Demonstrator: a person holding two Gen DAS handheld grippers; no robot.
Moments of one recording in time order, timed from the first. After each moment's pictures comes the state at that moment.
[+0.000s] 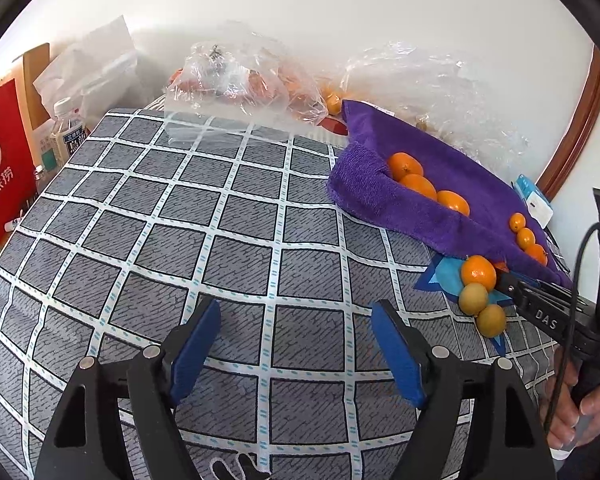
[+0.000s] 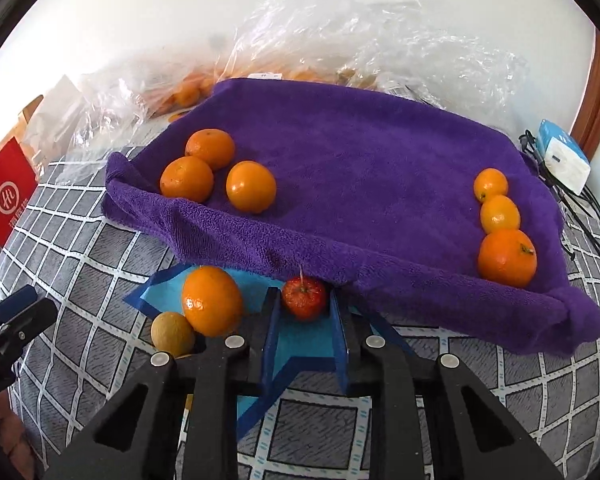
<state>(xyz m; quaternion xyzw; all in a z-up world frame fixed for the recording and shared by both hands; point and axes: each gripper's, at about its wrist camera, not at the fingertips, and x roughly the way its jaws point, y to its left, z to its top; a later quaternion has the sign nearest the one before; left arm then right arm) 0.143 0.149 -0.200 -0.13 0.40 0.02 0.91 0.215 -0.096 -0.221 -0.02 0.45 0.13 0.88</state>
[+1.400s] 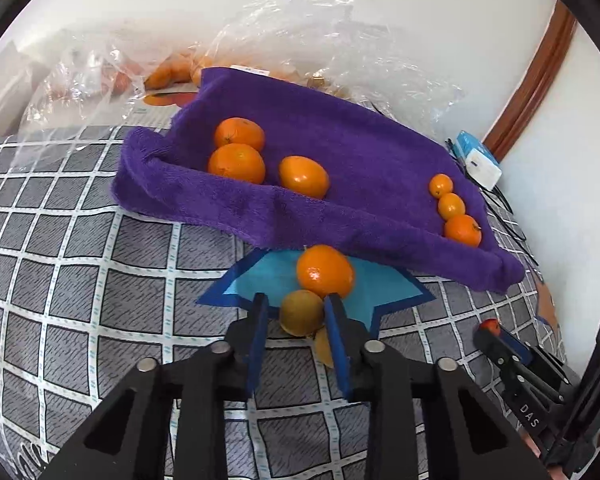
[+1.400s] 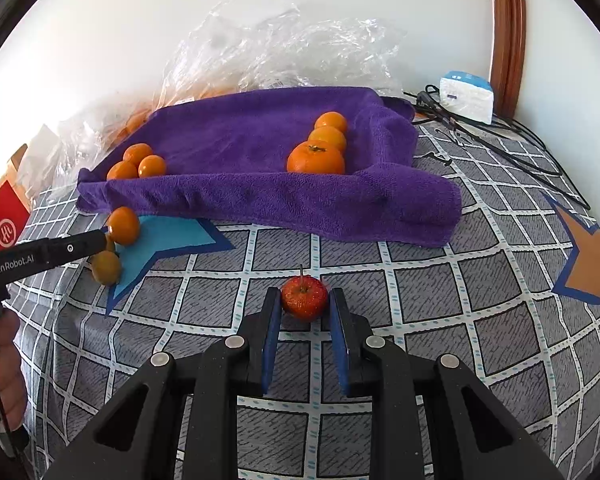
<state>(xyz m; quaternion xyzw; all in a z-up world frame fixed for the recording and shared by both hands) 0.183 0.031 -0.186 -0.11 0.45 -0.09 0.88 0.151 -0.221 -0.226 0.05 0.43 0.08 0.90</state>
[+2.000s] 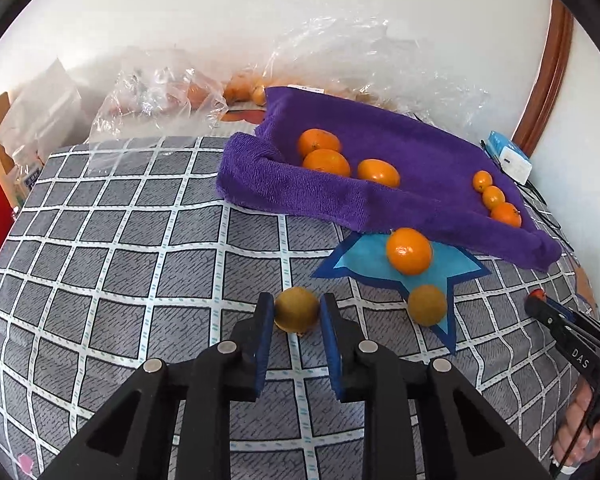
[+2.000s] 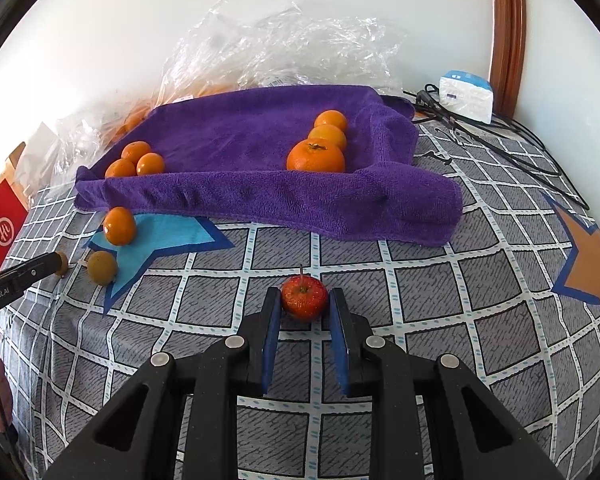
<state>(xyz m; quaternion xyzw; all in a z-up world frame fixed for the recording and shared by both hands) 0.153 0.069 -0.188 -0.06 0.42 -0.02 0.91 0.150 -0.219 -0.226 0.04 0.43 0.08 0.90</state>
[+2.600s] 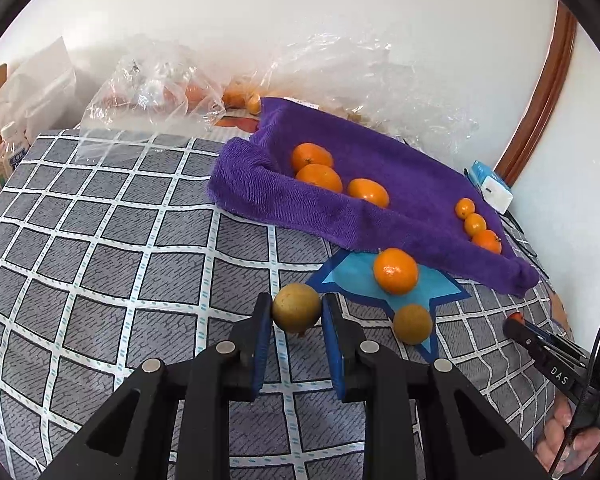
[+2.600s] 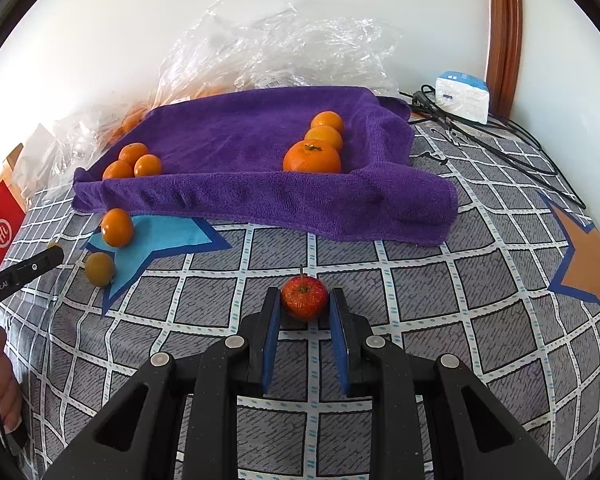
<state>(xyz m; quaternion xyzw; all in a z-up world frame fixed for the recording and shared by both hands) 0.147 0.088 -0.194 -0.12 0.38 -0.05 0.91 0.149 -0.221 -0.226 0.04 0.43 0.07 0.90</state>
